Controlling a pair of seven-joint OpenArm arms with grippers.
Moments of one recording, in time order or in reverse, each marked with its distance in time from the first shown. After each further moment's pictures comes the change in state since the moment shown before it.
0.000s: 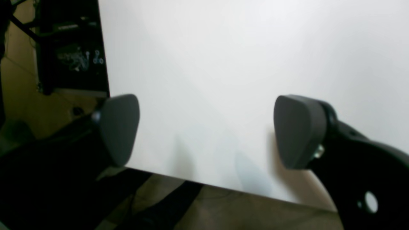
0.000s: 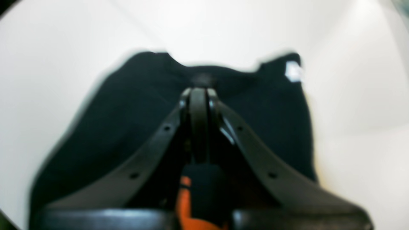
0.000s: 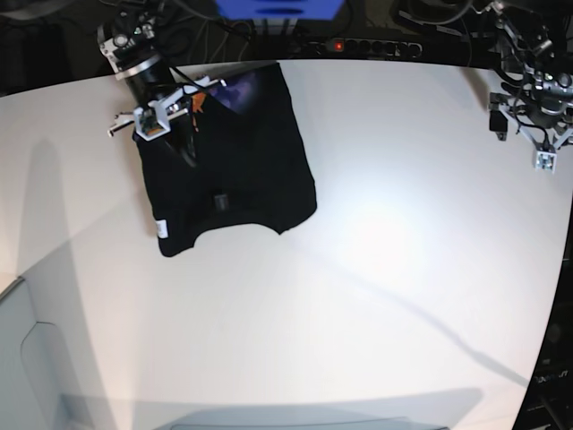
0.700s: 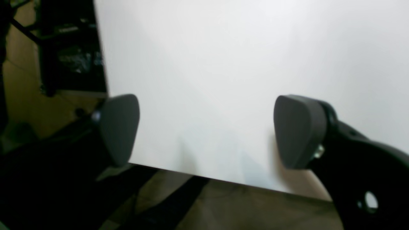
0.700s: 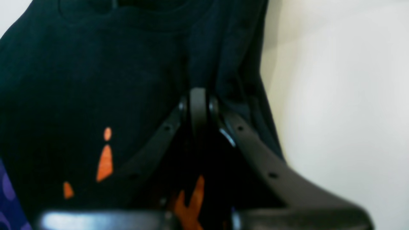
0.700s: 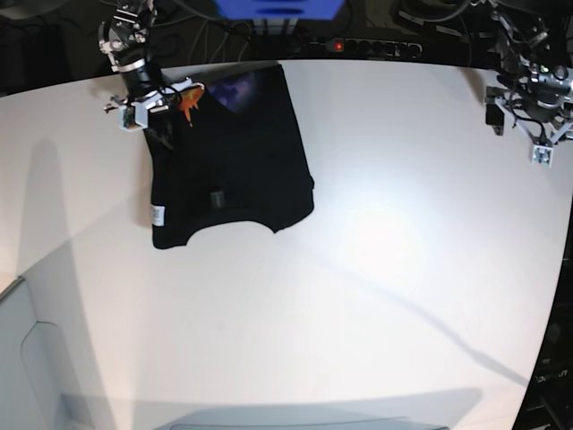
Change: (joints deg) left arm 2.2 1.1 0.0 3.0 0.0 0.0 0.0; right arm 5.4 0.5 8.4 -20.9 1.9 -0.2 3.2
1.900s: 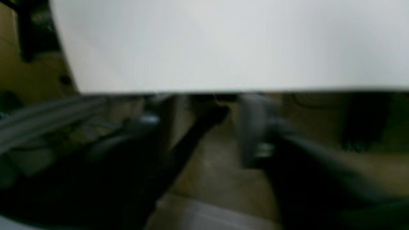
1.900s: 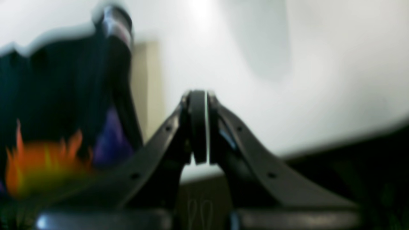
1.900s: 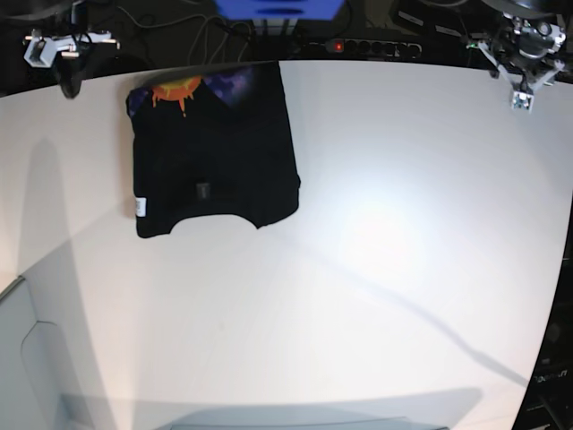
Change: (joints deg) left arm 16.4 5.8 -0.1 4.2 0.5 0.0 -0.2; right arm -18.8 -1.0 20.2 14.7 19.5 0.3 -3.5
